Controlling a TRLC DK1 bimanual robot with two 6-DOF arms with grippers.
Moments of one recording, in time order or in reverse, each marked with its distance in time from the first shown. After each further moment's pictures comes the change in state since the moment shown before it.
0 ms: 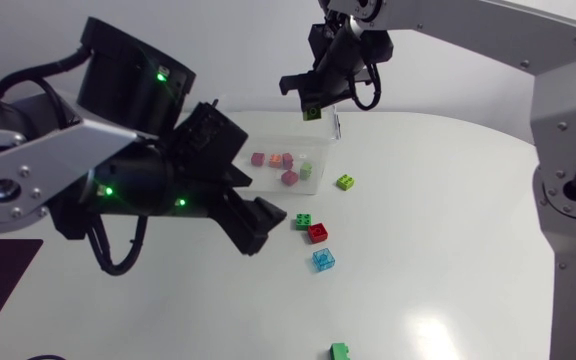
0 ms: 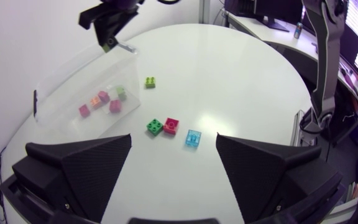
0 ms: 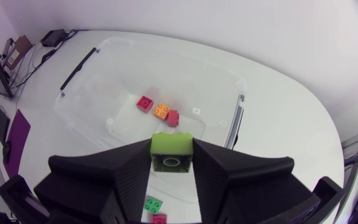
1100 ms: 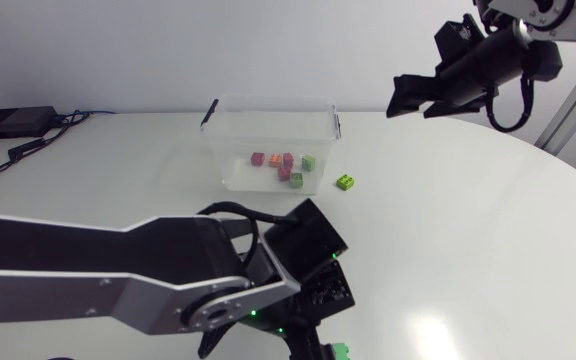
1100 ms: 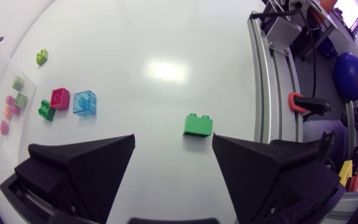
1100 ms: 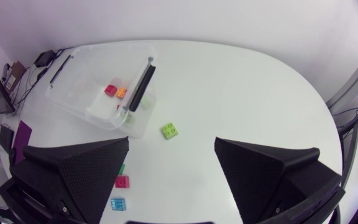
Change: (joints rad) left arm -0.335 0.379 -0.032 0.035 0.055 0.114; right arm -0.328 -0.521 -0.661 0.162 -0.179 -0.095
